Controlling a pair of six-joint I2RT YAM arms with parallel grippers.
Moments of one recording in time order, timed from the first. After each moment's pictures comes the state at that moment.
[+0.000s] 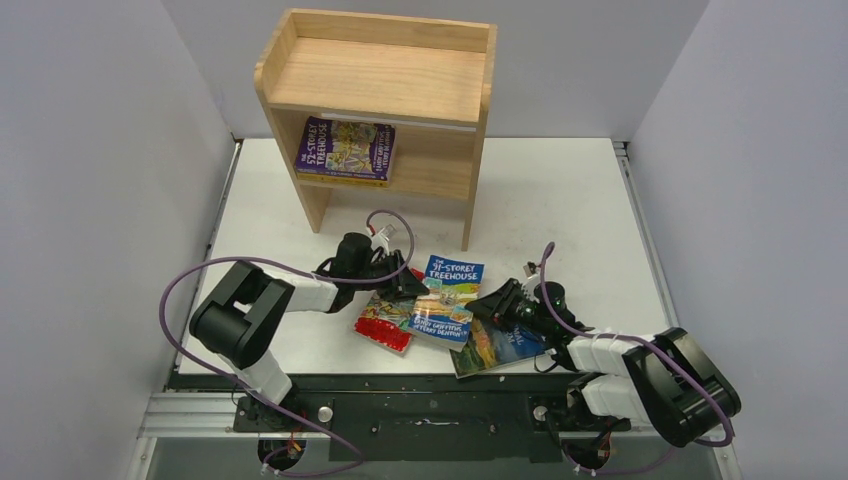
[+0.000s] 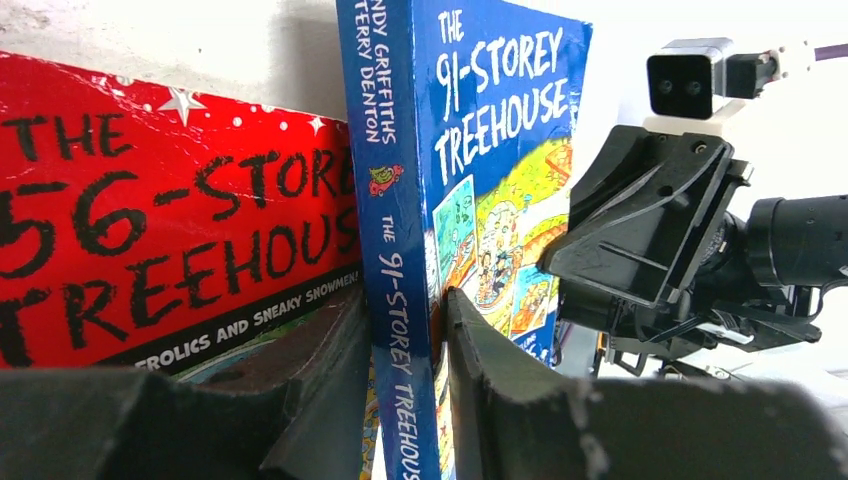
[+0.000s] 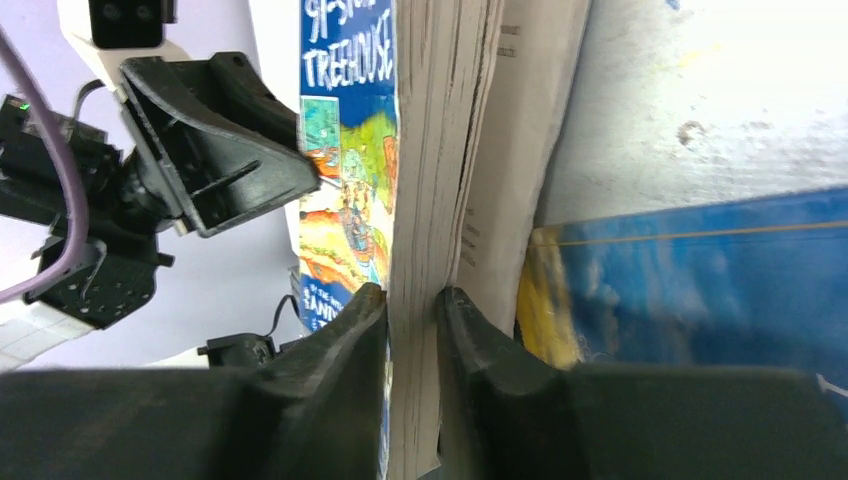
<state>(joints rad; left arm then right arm) -0.53 1.67 0.61 0.45 0.60 -0.90 0.46 1.24 0.11 0.68 -0.41 1.19</state>
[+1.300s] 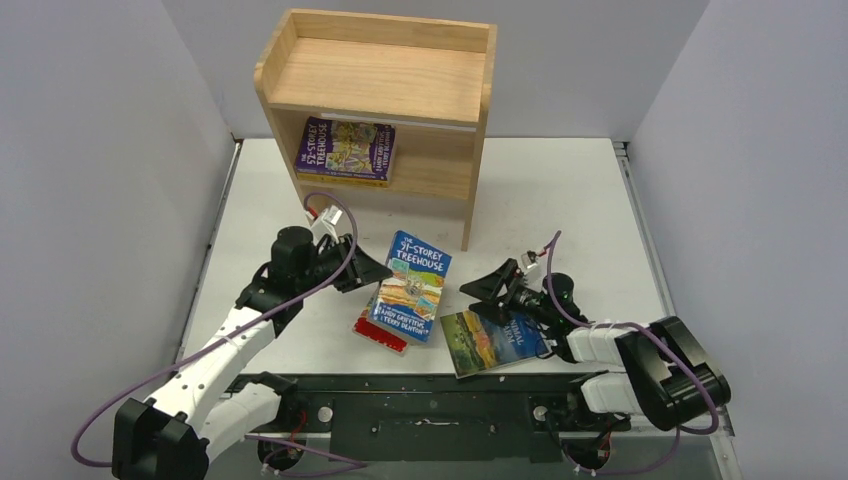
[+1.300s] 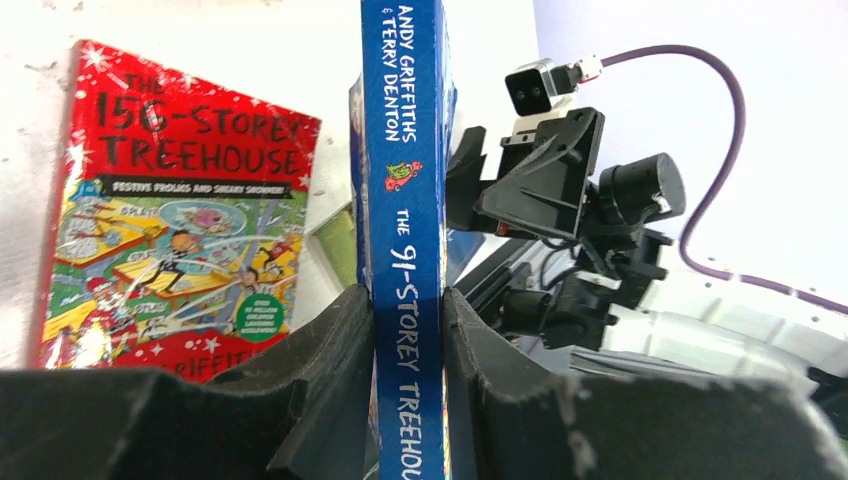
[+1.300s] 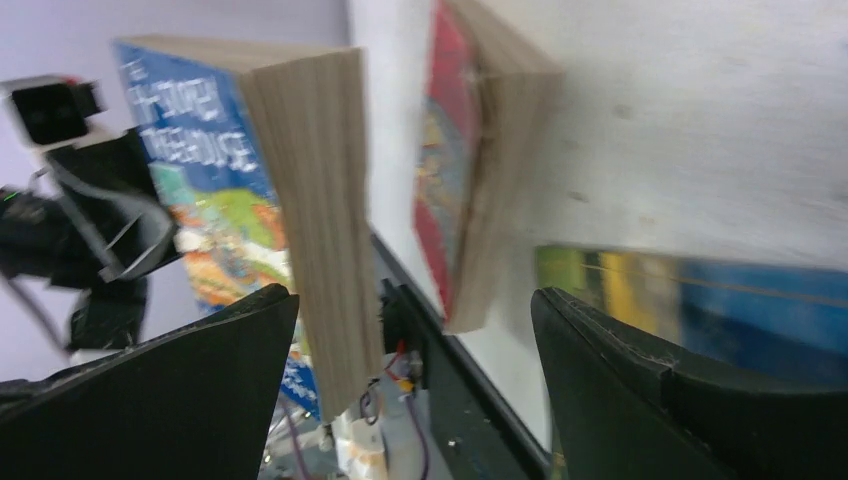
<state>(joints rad) -0.41 0.96 0.65 -0.16 0.49 -0.84 0.36 1.26 0.15 0.74 -0.58 1.21</state>
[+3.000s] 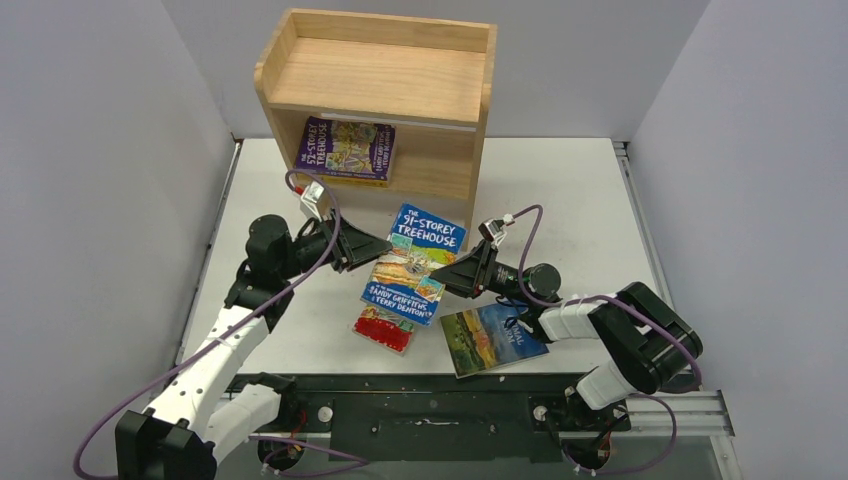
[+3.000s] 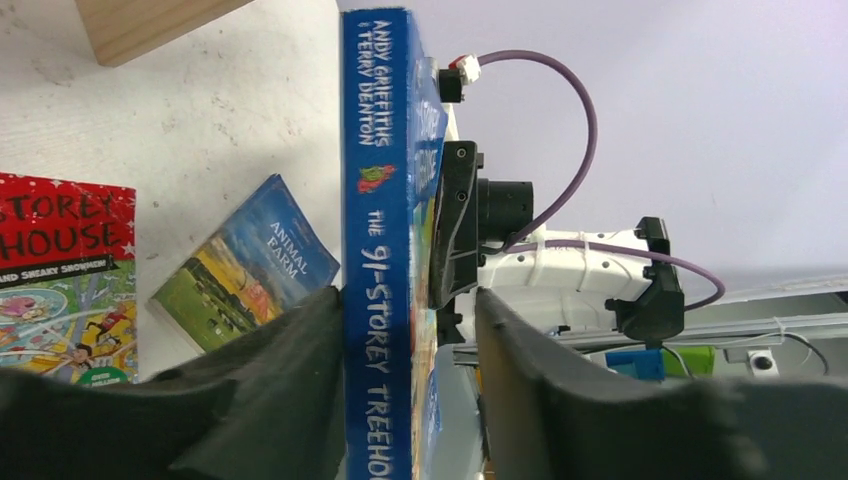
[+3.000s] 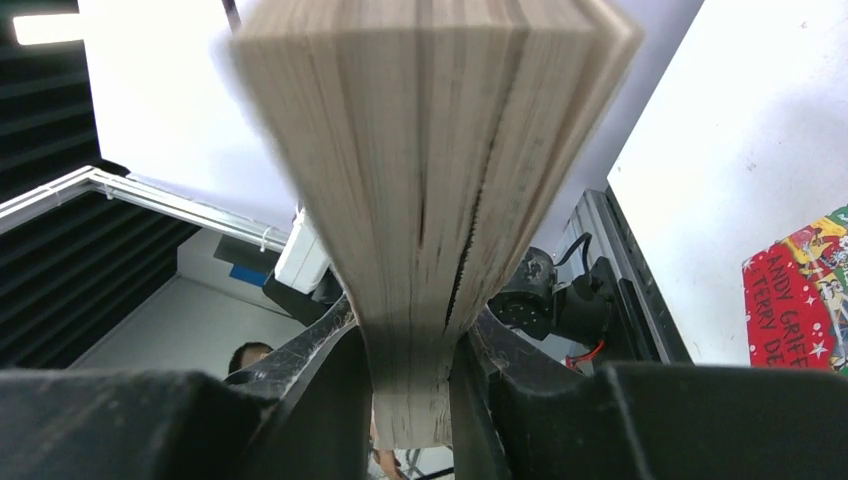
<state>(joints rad) -0.30 0.94 0.70 0.11 0.74 -1.09 0.58 1.51 0.36 1.49 -0.71 1.58</state>
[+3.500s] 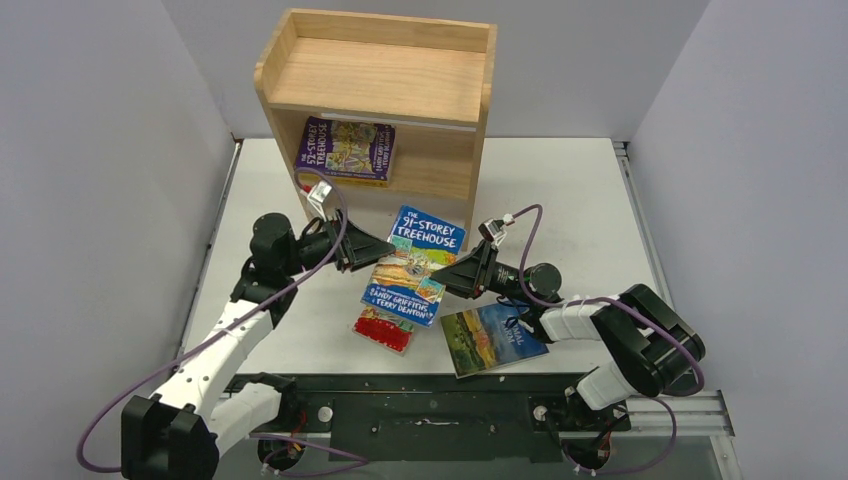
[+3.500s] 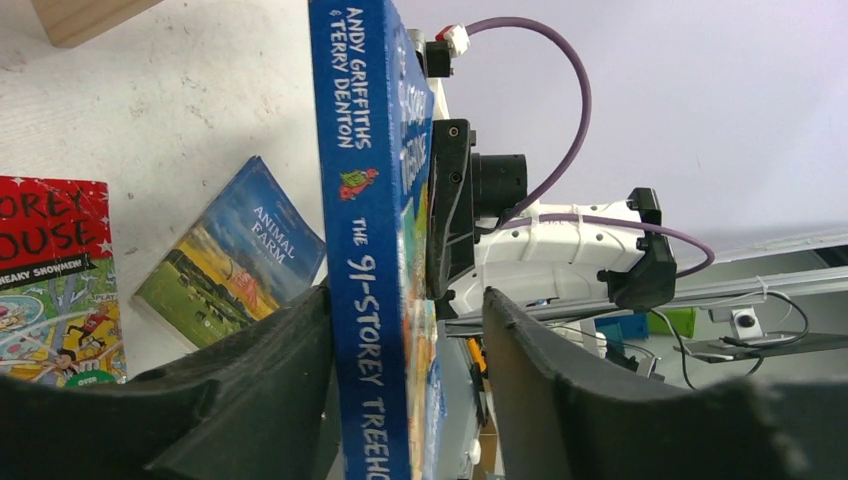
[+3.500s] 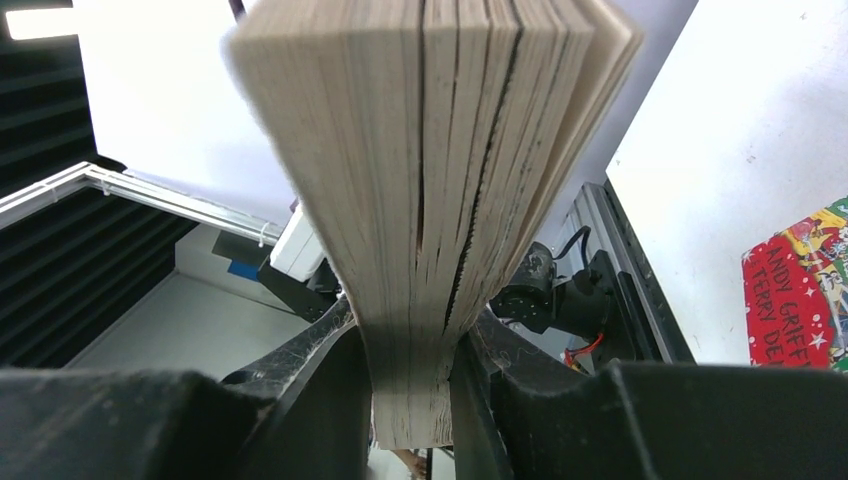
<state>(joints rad) -0.29 0.99 0.68 0.21 0.83 -1.12 0.58 1.49 0.36 1.46 -0.72 1.57</state>
